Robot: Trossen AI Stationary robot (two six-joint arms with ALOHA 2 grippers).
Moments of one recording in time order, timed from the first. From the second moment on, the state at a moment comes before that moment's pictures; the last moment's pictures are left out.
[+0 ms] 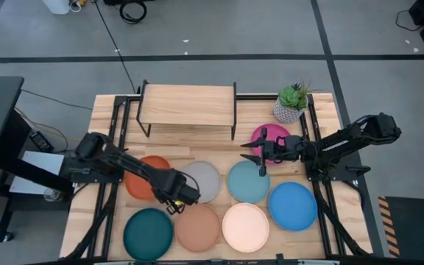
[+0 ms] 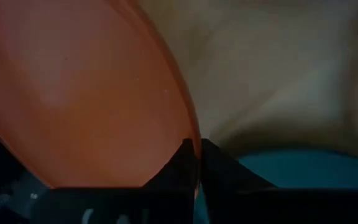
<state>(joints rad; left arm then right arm) -0.39 1.81 1.39 -1.33 0.08 -1.06 0.00 1.25 0.20 1.02 0.10 -0.13</state>
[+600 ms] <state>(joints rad) -0.21 1.69 2.05 -1.56 -0.57 -0.70 0.00 1.25 0.20 1.02 0.10 -0.13</state>
